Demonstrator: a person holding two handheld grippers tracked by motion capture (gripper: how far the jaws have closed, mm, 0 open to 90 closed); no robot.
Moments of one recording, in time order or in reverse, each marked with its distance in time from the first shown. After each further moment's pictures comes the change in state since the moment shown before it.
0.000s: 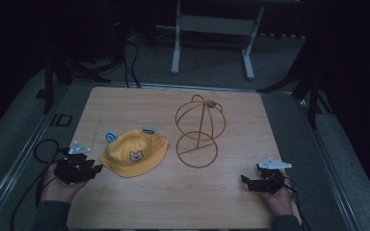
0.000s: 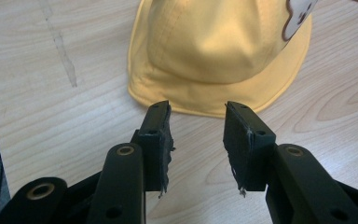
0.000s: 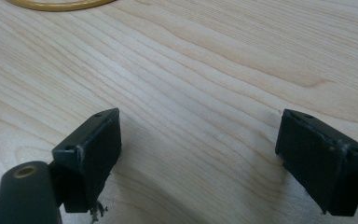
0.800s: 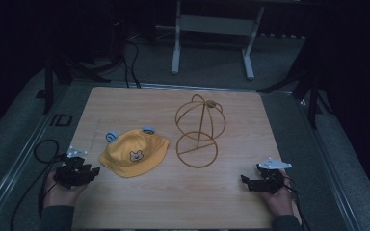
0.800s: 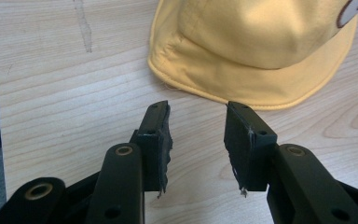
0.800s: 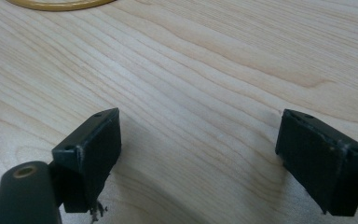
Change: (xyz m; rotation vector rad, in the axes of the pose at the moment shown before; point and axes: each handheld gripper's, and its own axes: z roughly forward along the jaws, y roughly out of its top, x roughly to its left) left arm 0.005 -0.019 0.014 0.010 0.057 -0.133; right arm 0.000 0.000 0.000 0.000 0.000 -0.001
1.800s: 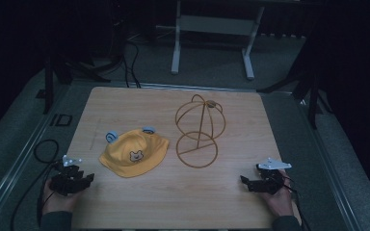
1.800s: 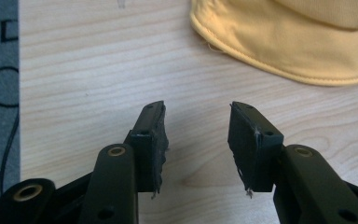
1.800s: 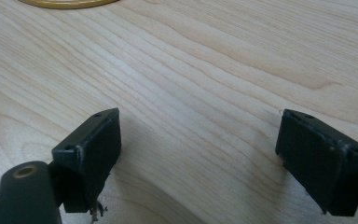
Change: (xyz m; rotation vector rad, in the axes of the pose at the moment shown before) left arm 0.013 -0.030 0.017 0.007 0.072 -0.063; right arm 0.001 0.000 0.000 0.000 0.015 -0.014
